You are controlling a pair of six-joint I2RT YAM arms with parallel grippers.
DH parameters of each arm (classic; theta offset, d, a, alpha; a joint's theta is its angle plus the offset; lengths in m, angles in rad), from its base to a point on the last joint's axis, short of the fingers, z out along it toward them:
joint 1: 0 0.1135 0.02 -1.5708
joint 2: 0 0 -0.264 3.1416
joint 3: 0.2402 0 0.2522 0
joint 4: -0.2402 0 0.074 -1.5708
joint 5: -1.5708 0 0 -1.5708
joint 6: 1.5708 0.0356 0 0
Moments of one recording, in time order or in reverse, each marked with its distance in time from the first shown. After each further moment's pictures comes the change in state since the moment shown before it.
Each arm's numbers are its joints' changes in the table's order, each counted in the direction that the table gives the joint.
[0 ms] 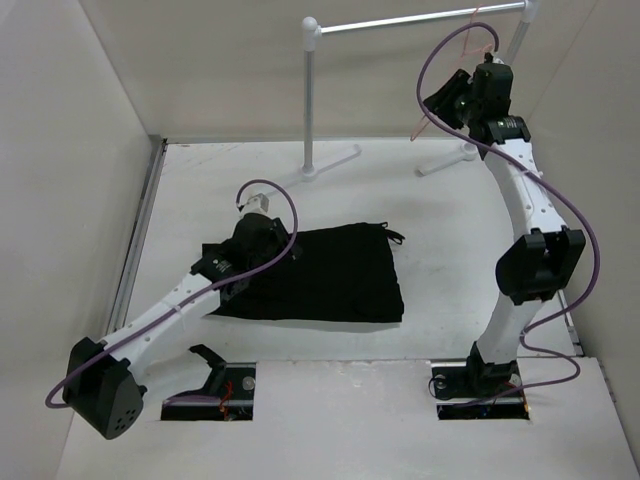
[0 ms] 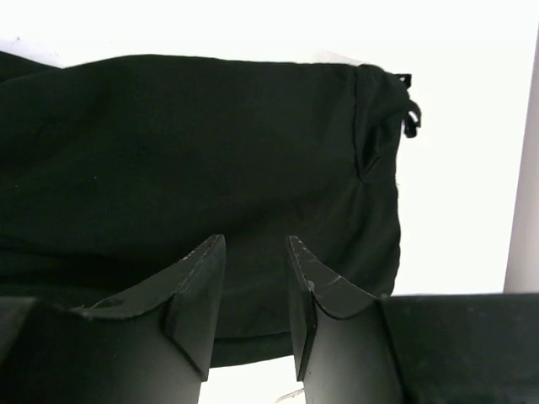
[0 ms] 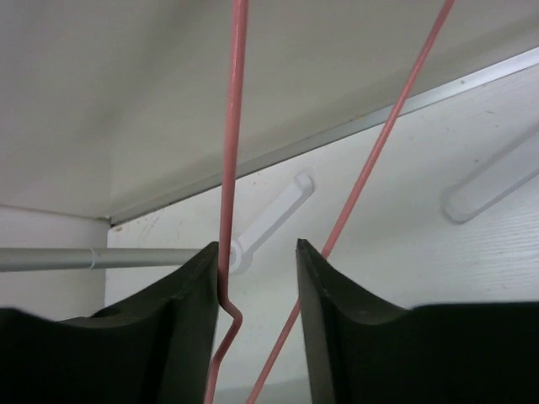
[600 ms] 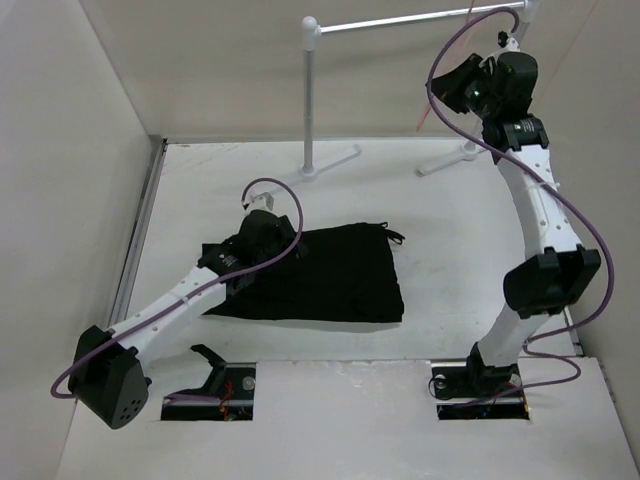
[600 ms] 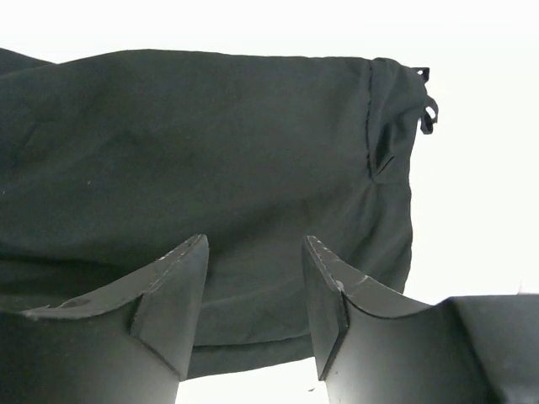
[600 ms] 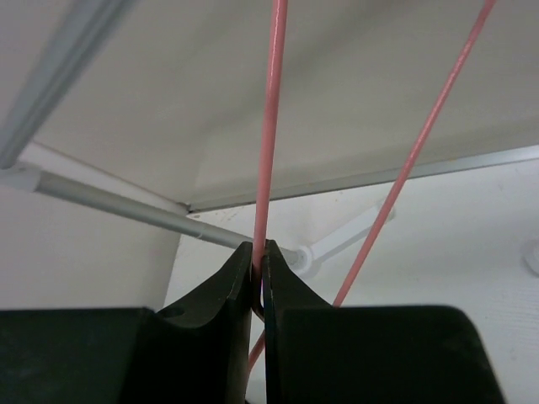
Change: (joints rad) left arm -0.007 0.066 0.019 0.002 0.000 0.002; right arm -0.006 -0.076 0.009 0.113 0.186 0.011
